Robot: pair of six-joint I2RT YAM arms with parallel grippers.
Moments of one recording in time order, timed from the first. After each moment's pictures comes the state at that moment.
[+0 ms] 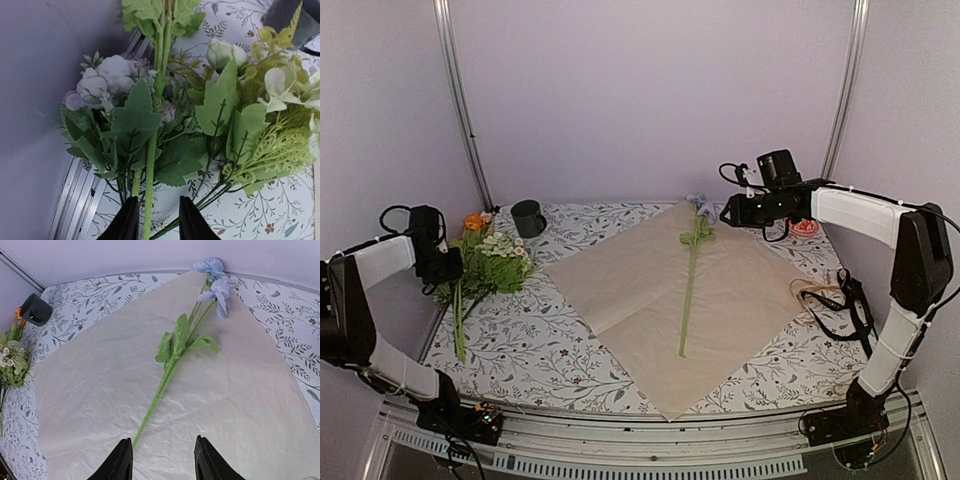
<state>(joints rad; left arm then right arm) 0.21 1.37 0.86 -0.44 -0.12 -0.18 0.40 1.78 1.43 -0.37 -0.16 0.27</state>
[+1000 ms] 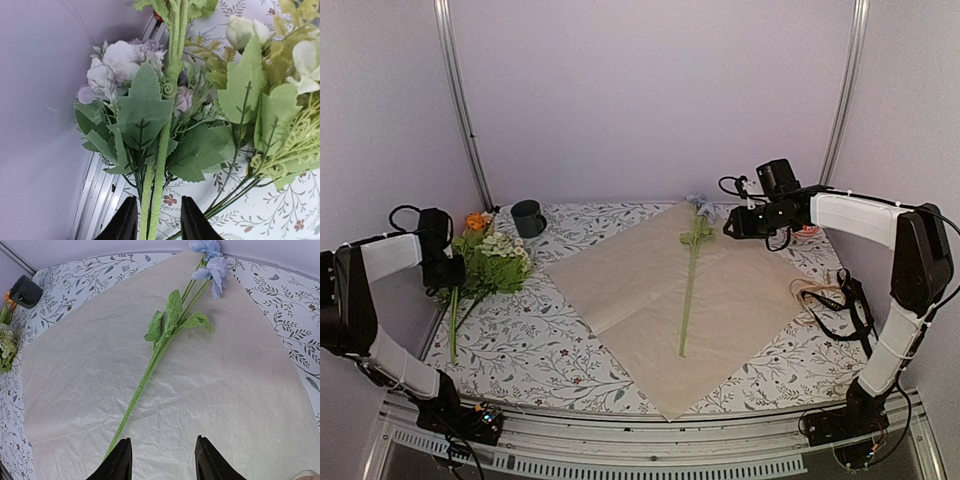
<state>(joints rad) 0.17 1.42 0.87 -0.48 -0.25 -0.11 0.40 1.78 1.38 -0.40 -0.15 0.22</state>
